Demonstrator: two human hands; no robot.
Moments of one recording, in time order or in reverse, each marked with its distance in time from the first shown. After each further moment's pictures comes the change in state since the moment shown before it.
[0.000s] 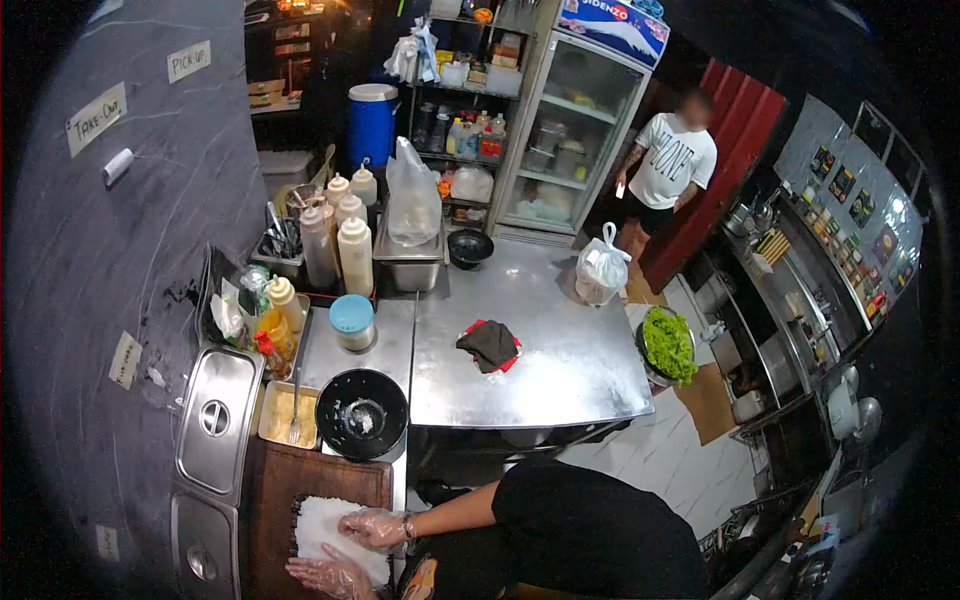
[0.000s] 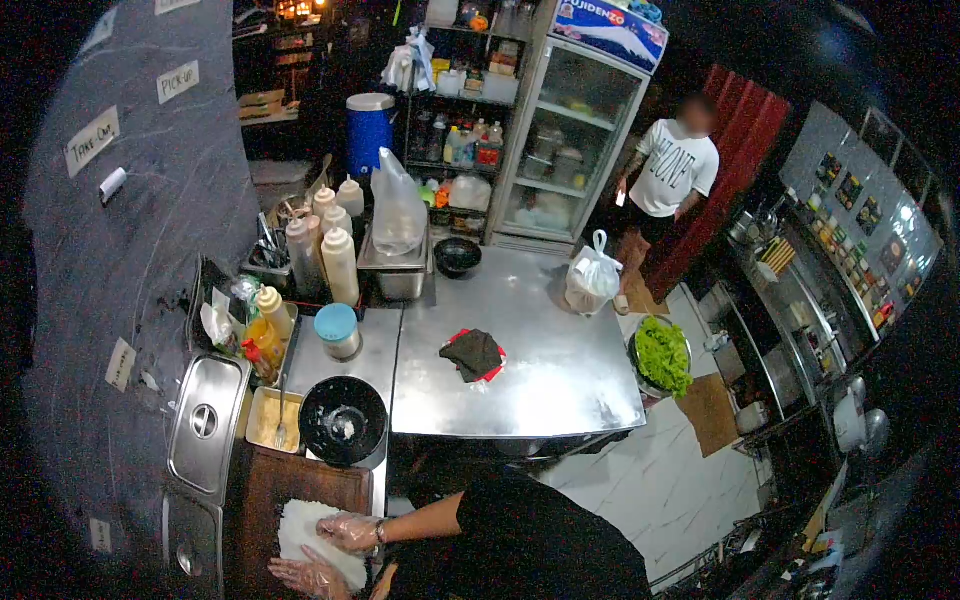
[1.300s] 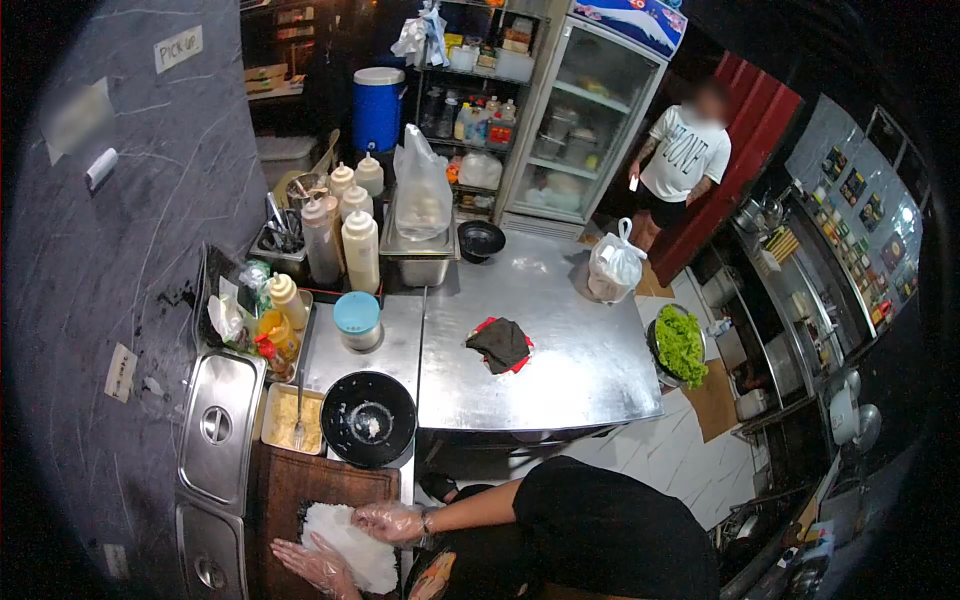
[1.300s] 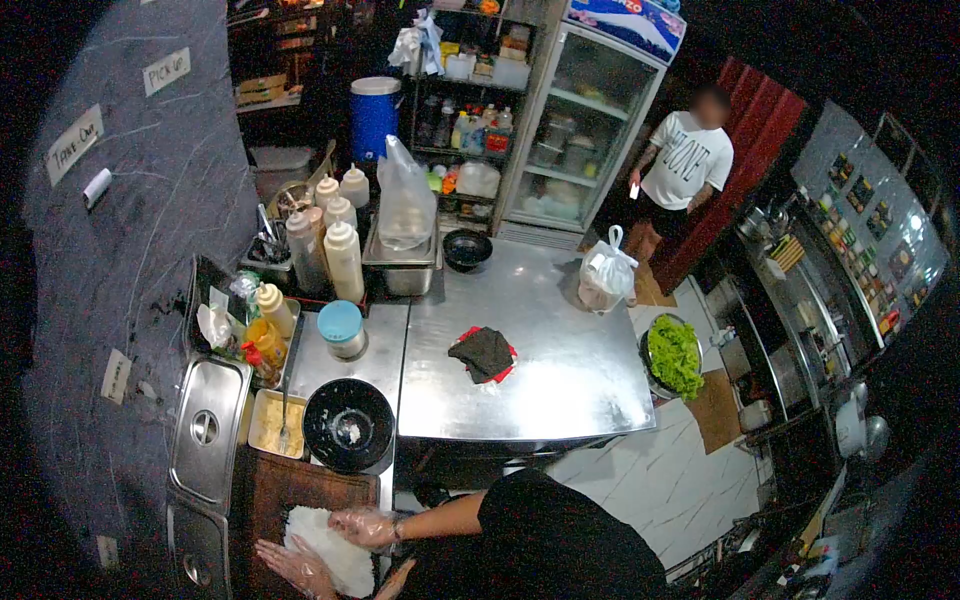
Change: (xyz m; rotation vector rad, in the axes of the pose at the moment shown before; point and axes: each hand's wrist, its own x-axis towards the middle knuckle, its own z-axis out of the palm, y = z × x) left_hand 0.043 0.009 -0.025 0.007 0.051 0.260; right_hand -0.004 0.011 -0.028 0.048 -0.010 0.122
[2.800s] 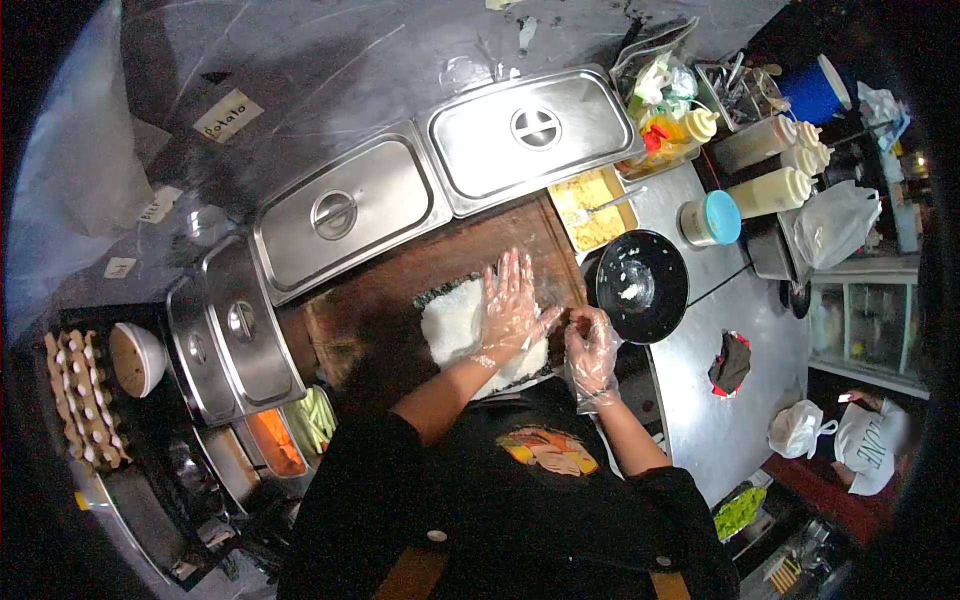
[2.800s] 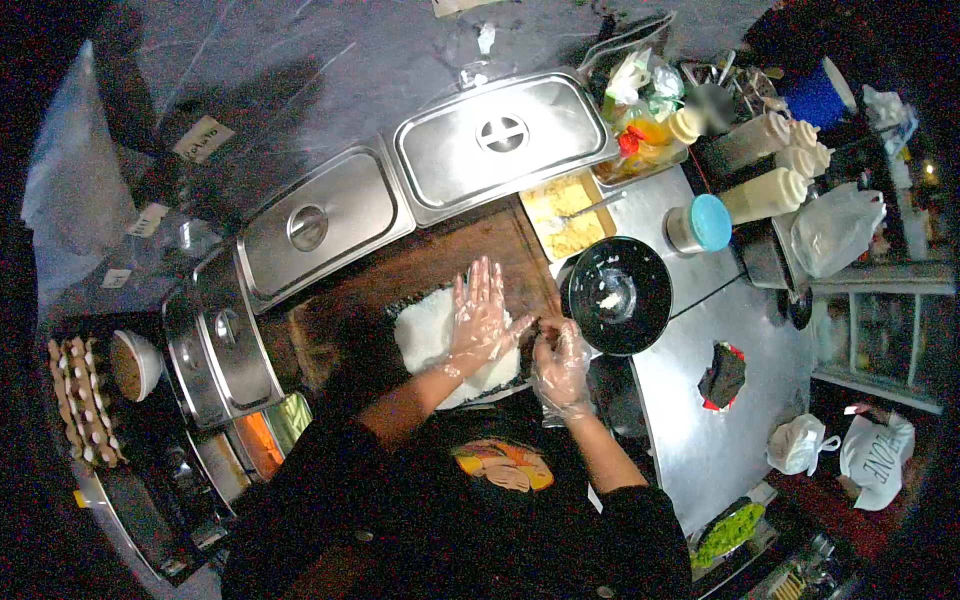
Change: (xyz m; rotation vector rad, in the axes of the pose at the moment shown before) left_hand 0.012 0.075 -0.017 -0.422 -0.068 0.296; right_hand 0.030 -0.029 -0.053 -0.082 0.249 -0.012
